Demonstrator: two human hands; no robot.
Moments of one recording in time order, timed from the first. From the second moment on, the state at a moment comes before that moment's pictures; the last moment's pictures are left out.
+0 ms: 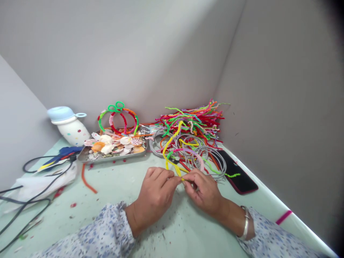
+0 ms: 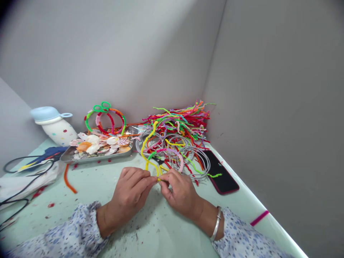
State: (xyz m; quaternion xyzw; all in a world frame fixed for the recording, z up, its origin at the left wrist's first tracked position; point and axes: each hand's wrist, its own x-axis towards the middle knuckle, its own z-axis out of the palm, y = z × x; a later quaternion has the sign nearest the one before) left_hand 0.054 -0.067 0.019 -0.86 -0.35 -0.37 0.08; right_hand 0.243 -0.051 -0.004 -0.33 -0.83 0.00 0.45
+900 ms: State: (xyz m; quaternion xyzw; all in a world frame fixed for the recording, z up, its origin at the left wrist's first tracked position) left_hand 0.058 -0.064 0.017 -0.86 -0.38 -0.33 0.05; right_hand 0.243 -0.050 -0.006 -0.33 -0.84 0.01 0.44
